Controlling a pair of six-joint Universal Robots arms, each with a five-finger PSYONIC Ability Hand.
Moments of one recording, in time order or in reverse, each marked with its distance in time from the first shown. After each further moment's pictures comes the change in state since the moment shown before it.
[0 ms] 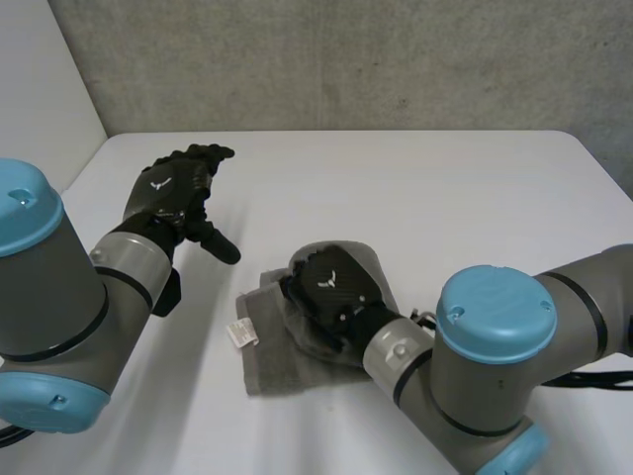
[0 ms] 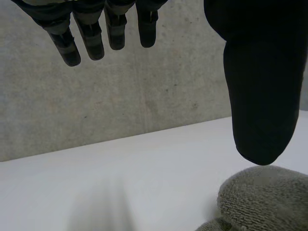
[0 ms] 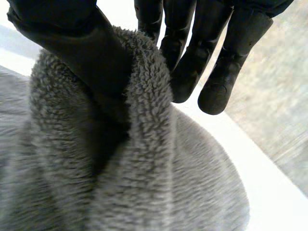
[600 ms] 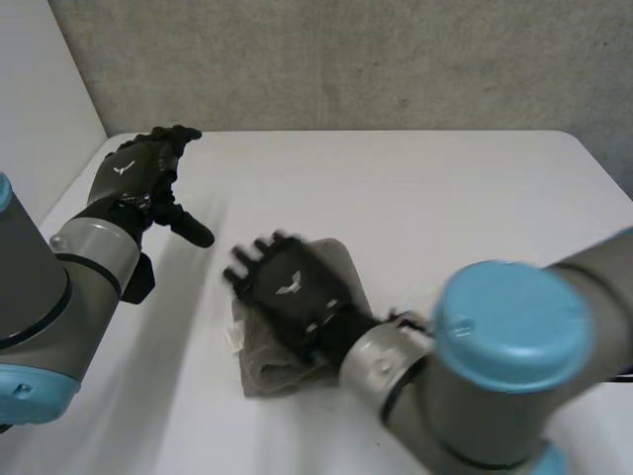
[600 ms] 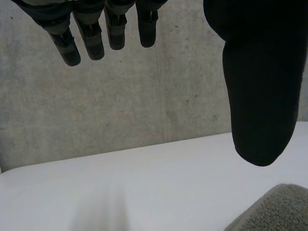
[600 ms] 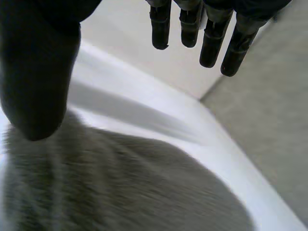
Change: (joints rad) left arm 0.068 0.063 -0.021 -0.007 0.002 -0.024; right arm 0.073 -0.126 -0.012 0.108 -0.045 0.015; left_hand -0.002 -0.001 0.000 -0.001 0.000; right_hand -1.072 -1.075 -1.082 -1.073 -1.089
